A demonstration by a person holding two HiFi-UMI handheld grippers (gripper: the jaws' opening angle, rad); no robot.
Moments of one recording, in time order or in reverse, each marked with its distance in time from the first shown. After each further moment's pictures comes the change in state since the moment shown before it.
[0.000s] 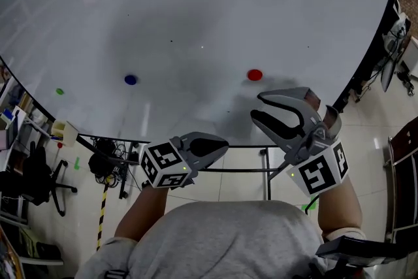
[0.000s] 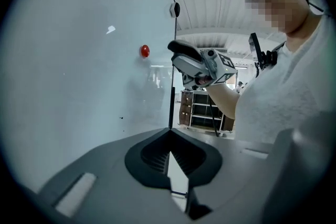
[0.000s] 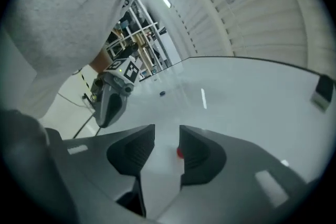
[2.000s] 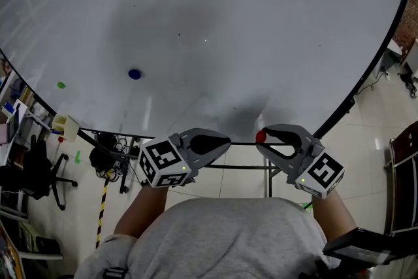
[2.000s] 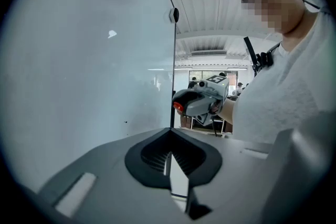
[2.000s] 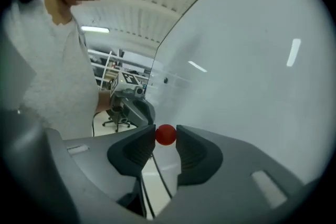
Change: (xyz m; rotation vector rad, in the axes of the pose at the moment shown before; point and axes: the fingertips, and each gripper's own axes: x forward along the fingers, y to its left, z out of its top) left arm -0.013 0.001 0.007 0.018 -0.043 0.010; right arm -0.003 0.092 -0.039 0.878 -0.030 0.205
